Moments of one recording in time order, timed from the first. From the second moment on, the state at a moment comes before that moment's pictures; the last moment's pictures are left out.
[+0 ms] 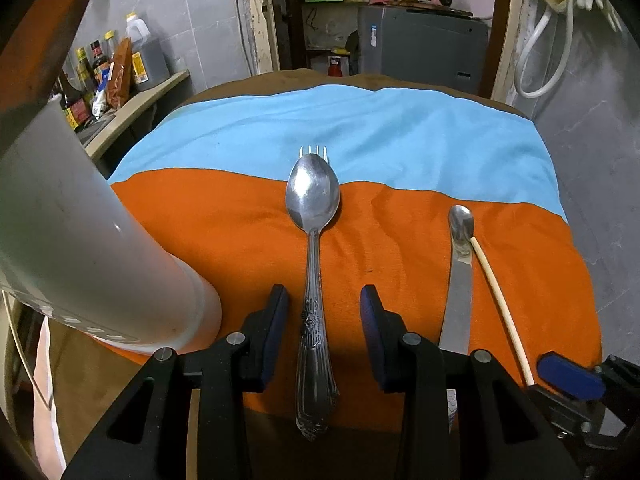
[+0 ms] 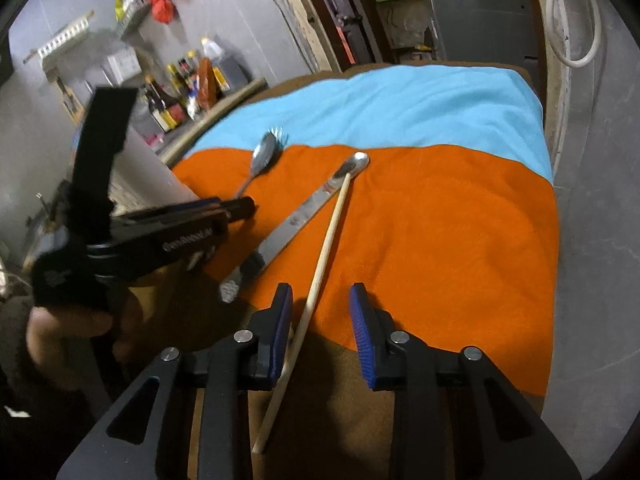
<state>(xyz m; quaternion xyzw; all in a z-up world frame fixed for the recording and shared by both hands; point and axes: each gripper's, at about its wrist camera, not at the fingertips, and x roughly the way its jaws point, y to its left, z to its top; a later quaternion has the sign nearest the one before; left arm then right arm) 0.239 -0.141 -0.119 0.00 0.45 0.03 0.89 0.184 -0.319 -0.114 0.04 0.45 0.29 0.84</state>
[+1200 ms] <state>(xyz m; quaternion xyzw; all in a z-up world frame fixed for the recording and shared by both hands) 0.197 -0.128 -0.103 -0.09 0.51 -0.08 0.85 0.225 -0.327 -0.112 0.05 0.48 0.24 0.84</state>
